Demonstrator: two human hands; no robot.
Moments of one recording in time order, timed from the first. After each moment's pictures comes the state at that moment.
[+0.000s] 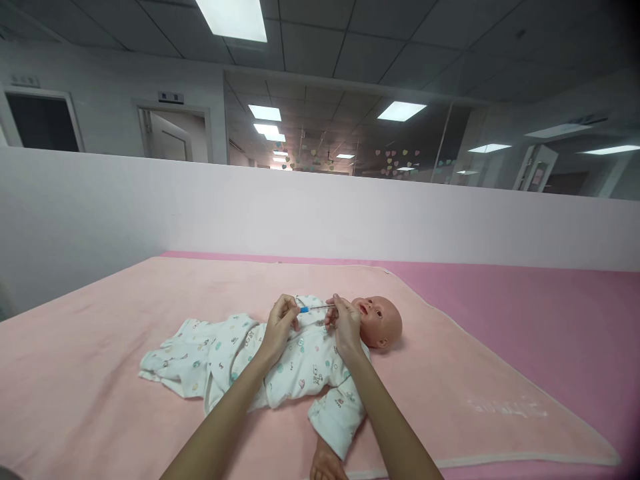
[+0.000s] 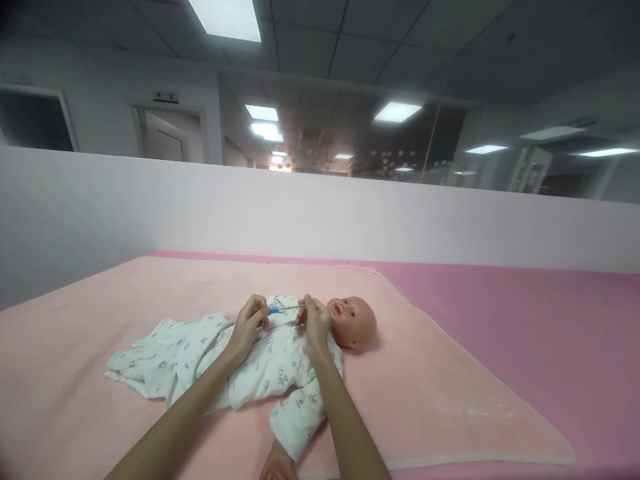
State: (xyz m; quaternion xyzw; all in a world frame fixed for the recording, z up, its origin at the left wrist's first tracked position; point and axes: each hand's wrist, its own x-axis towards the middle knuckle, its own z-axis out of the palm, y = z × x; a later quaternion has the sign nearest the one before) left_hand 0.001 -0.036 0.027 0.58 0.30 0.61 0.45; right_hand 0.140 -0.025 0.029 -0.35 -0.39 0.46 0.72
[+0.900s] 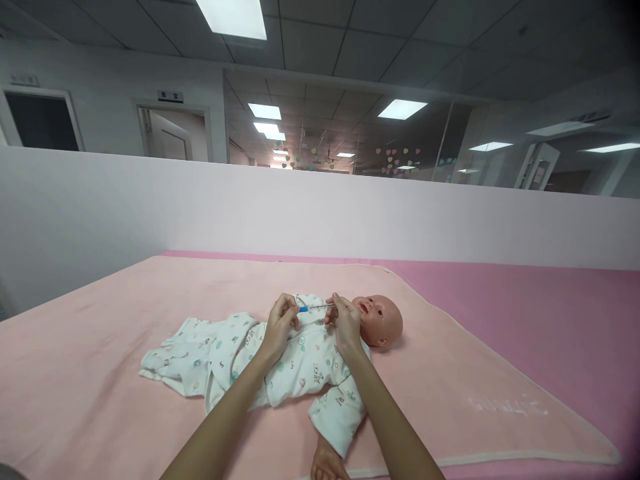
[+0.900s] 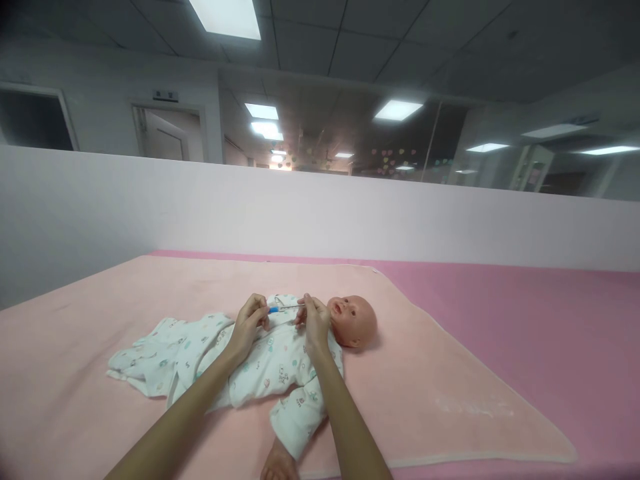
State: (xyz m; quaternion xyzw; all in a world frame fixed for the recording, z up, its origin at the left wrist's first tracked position) left_hand 0.002 -0.037 0.029 0.57 0.30 0.62 0.45; right_hand 0.140 -0.027 0.029 -0.35 -0.40 0.46 0.71
